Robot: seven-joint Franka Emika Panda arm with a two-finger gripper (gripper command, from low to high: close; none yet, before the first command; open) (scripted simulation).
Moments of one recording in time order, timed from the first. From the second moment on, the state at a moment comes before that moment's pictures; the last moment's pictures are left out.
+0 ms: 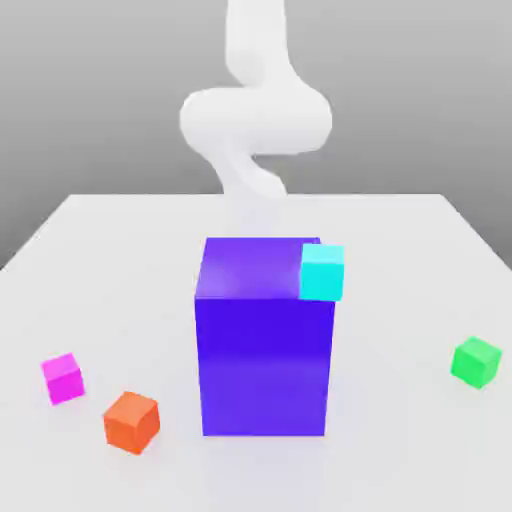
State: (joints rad) arm -0.04 -0.71 -0.03 -2.34 -0.01 2.35 0.83
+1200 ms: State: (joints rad) arm -0.58 0.34 -0.14 -2.65 0.29 2.98 0.80
